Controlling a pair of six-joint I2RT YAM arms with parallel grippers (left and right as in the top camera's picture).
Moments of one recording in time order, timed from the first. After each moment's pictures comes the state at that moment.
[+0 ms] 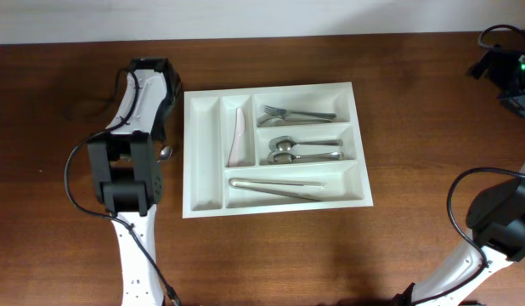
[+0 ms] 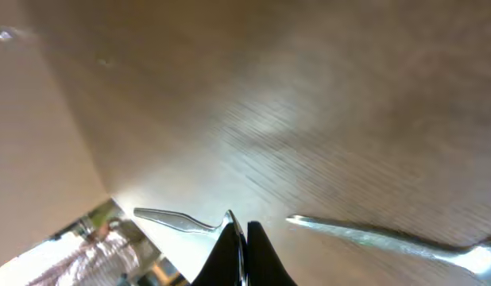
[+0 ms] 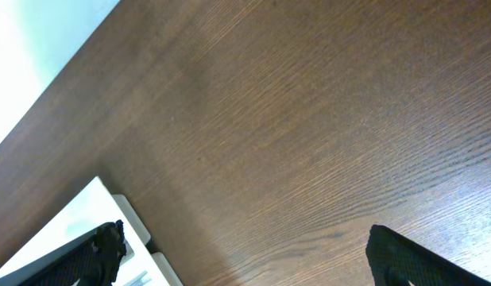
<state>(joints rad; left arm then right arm) -0.05 2.48 2.13 -1.59 -0.65 -0.36 -0.50 2.09 2.23 -1.29 -0.25 0.24</state>
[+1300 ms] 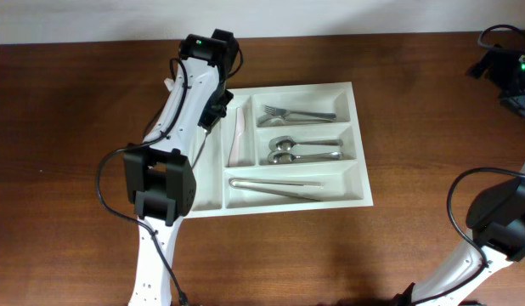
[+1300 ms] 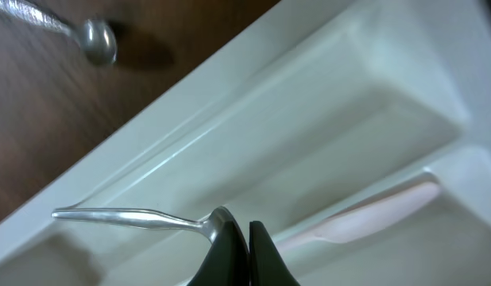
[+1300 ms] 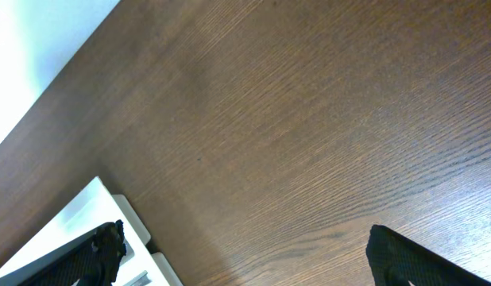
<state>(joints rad) -0.30 2.45 2.38 -1.54 -0.16 -1.29 -0.50 2.09 2.23 -1.29 -0.25 0.24</state>
